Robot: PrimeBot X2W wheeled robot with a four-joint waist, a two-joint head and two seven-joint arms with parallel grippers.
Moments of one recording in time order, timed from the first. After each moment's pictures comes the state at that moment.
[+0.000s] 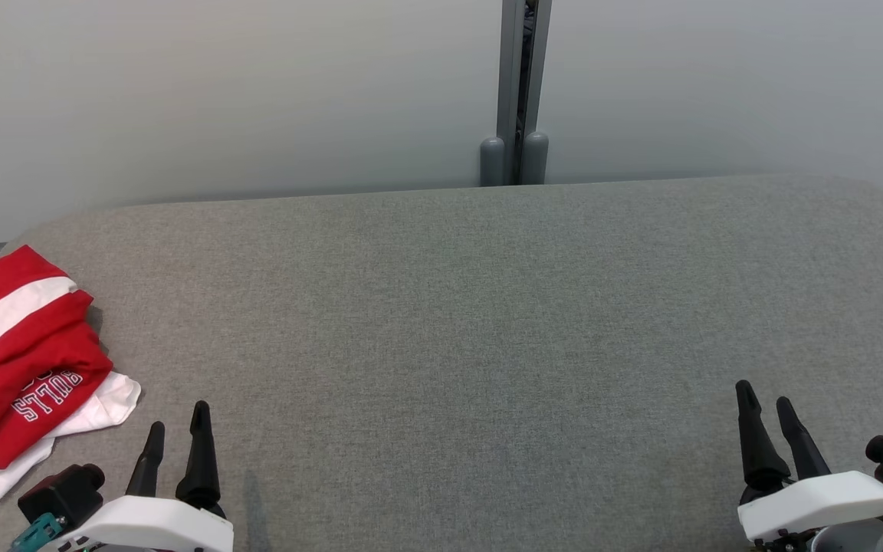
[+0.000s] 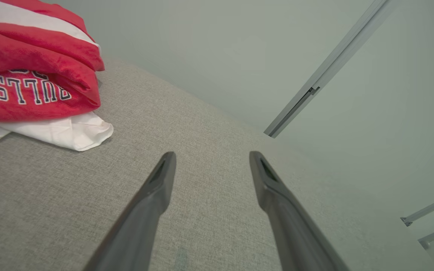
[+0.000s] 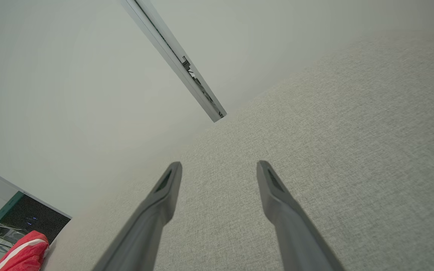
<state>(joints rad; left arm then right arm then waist) -0.04 0.04 0.06 0.37 -0.60 -0.07 -0.12 -0.06 -0.05 -0.01 0.31 0.67 0.13 -0.12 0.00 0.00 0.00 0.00</state>
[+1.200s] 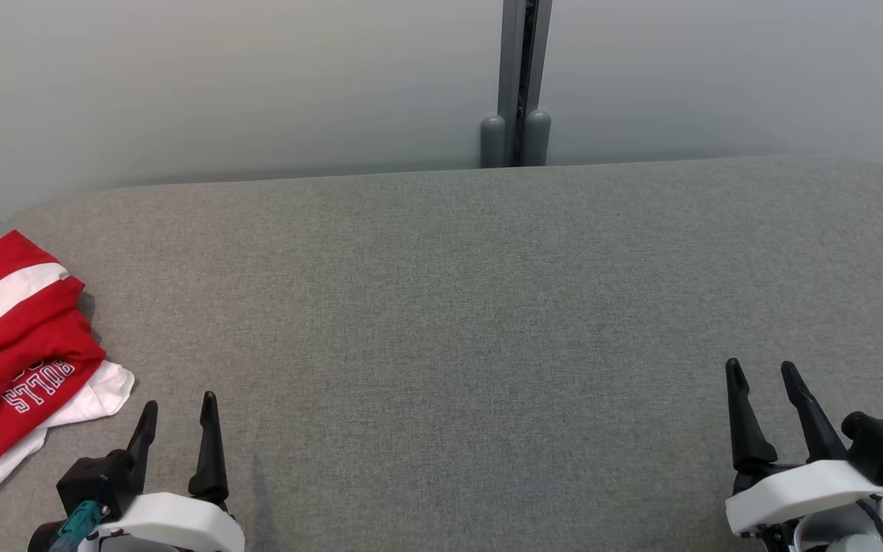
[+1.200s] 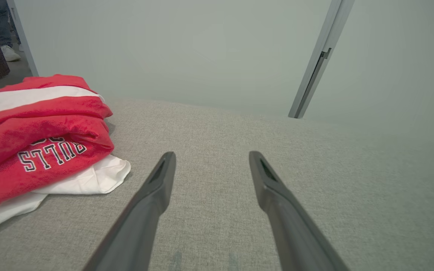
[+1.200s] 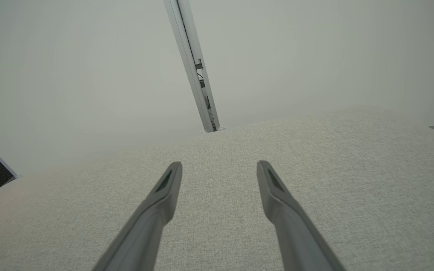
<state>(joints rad) -0.05 0.04 0.05 0.35 -0.25 -0.02 -0.21 -0.08 -0.05 -0.01 0.29 0.32 0.13 -0.21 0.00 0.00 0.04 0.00</state>
